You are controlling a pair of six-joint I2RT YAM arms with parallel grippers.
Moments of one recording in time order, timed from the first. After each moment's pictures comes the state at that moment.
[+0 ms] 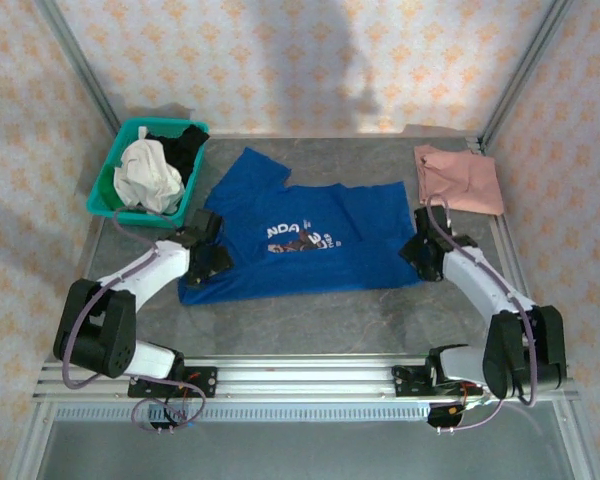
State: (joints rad) left arm -0.22 1.41 0.84 -0.68 -0.12 -0.72; right arm 0.14 1.28 0.81 -0.64 0.08 0.85
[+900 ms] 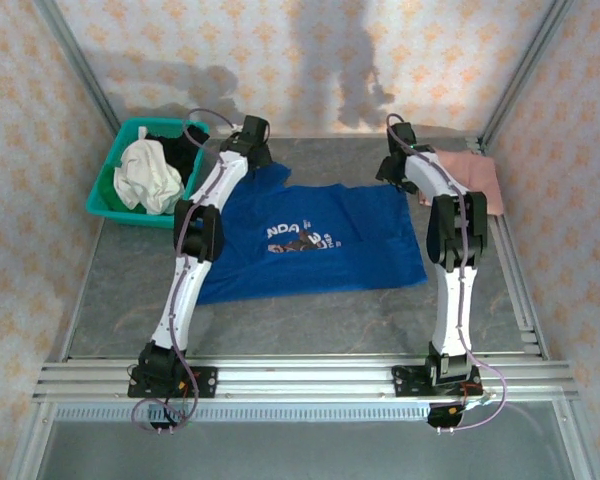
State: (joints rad) left arm -0.18 2.77 2.64 -0.79 -0.26 -0.53; right arm 0.13 2.25 1.89 -0.73 0.19 0.52
